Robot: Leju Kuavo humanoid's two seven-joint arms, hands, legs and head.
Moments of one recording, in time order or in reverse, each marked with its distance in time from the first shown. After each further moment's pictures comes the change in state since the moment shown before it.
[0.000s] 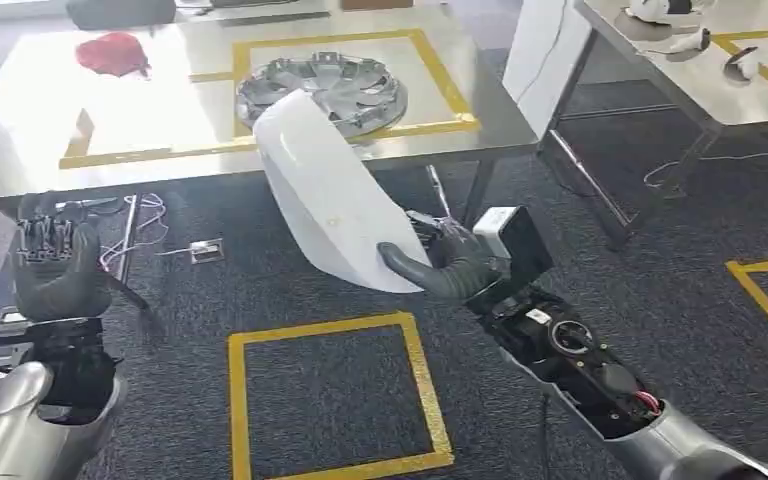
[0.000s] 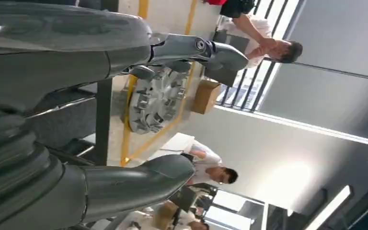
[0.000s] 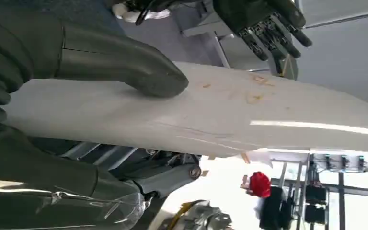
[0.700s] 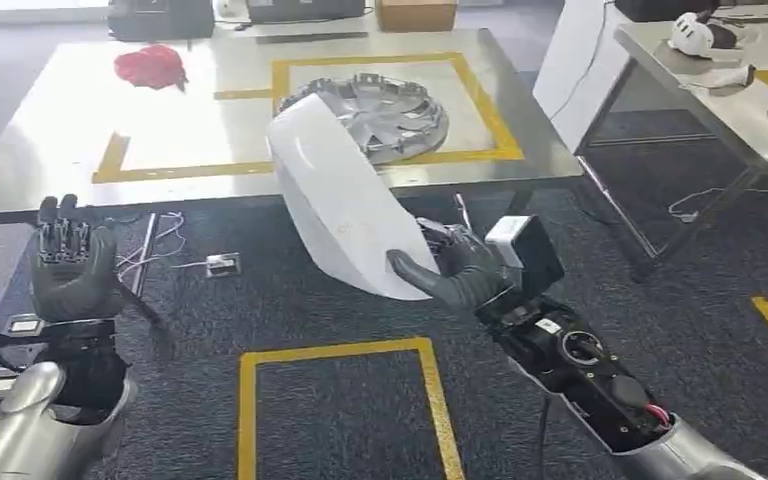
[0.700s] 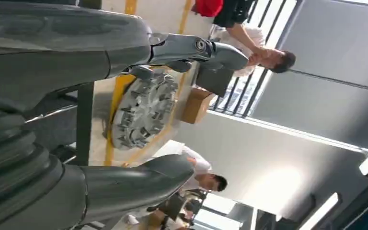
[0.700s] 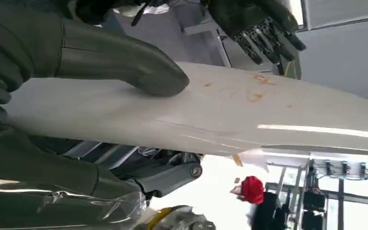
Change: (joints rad) left arm 0.020 0.002 0.000 0.000 0.006 -0.005 -0.013; right arm 0.011 0.000 0.002 -0.003 0.000 -0.005 0.000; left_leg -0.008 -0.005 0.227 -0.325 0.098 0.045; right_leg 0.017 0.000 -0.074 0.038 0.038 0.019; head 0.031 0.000
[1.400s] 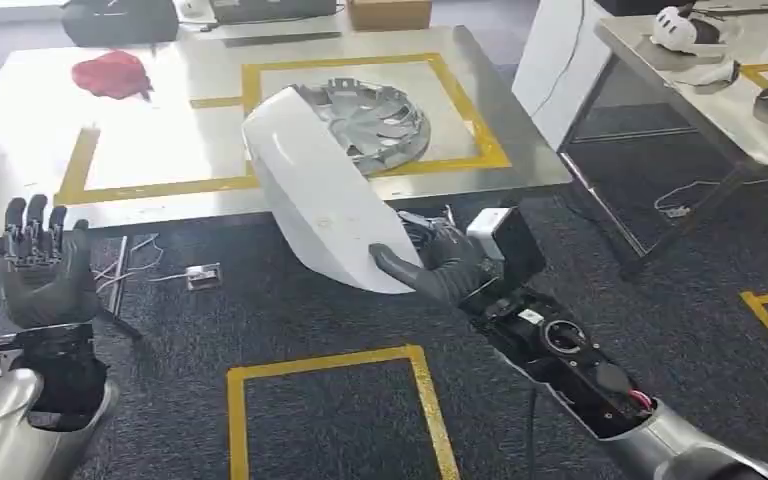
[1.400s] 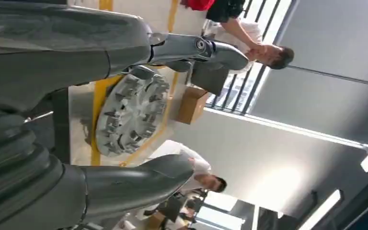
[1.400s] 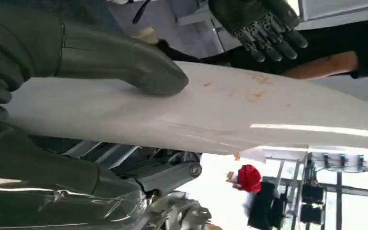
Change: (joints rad) left arm -0.020 0.000 0.000 -0.002 -0.013 -0.019 -0.006; right arm -0.016 0.000 -0.001 0.001 -0.001 0.008 -0.015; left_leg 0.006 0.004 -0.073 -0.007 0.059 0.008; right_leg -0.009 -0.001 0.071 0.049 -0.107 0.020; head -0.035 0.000
